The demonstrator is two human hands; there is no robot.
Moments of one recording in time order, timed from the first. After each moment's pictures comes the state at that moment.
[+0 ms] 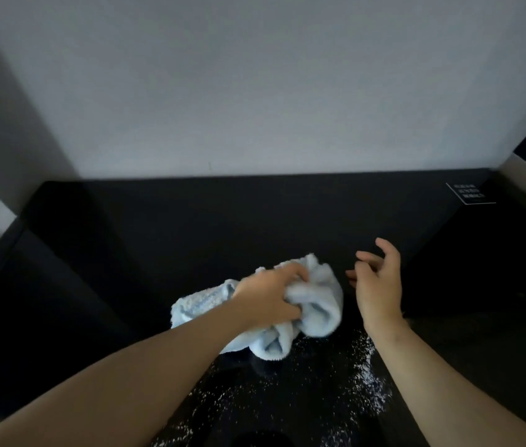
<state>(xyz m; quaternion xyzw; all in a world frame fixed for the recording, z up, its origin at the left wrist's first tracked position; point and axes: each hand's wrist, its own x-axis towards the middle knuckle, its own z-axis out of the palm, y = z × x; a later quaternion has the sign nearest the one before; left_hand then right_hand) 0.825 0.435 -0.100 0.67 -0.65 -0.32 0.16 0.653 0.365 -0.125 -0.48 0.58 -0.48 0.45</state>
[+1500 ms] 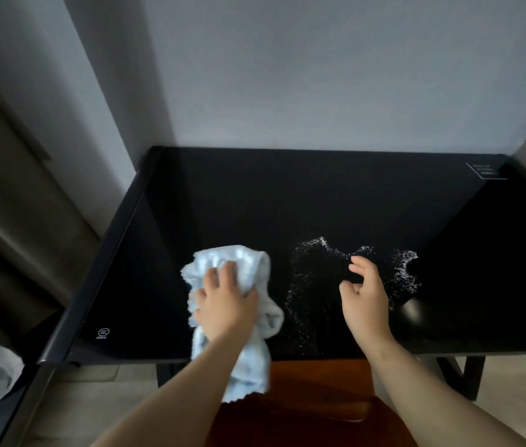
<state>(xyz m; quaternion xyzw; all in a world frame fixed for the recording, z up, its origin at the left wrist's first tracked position) 0.872 0.698 -0.128 0.91 -0.30 -0.14 0.25 0.699 0.612 -0.112 -0.62 0.58 -0.37 0.38</state>
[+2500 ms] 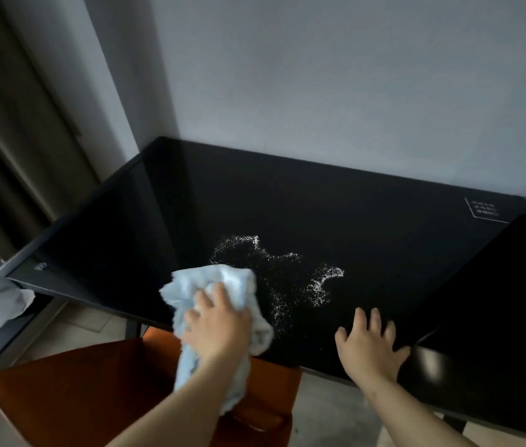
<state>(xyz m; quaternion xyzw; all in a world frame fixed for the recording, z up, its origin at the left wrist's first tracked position) 0.657 0.629 -0.130 0.98 -0.14 -0.07 0.15 0.496 0.507 -0.141 -0.79 0.59 0.07 0.13</state>
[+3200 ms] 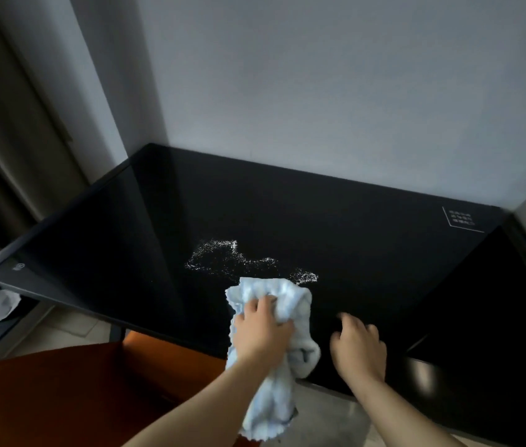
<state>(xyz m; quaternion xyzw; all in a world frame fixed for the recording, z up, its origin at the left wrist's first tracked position) 0.587 0.570 -0.121 0.90 -0.27 -0.20 0.29 0.466 0.477 -0.128 -0.83 0.54 0.00 0.15</state>
